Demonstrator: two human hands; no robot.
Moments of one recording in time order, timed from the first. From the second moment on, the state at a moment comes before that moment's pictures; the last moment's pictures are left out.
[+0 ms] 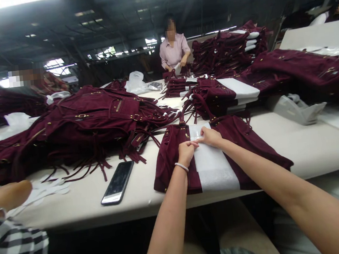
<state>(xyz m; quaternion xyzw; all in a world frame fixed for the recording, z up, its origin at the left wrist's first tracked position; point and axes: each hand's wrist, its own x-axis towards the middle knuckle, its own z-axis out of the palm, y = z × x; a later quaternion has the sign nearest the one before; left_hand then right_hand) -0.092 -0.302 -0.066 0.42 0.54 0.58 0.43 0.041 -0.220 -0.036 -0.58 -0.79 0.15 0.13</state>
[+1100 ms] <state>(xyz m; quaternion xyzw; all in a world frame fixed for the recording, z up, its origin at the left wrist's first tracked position) -0.092 -0.295 -0.067 0.38 0.57 0.59 0.43 0.052 -0.235 -0.053 -0.40 -0.91 0.11 0.09</state>
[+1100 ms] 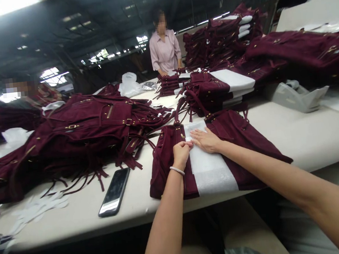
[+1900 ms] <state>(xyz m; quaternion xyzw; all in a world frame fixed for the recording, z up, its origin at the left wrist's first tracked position) -0.085 -0.310 -0.041 0.40 0.58 0.57 0.42 0.085 -0.391 -0.019 -0.29 -0.93 0.16 0.17</state>
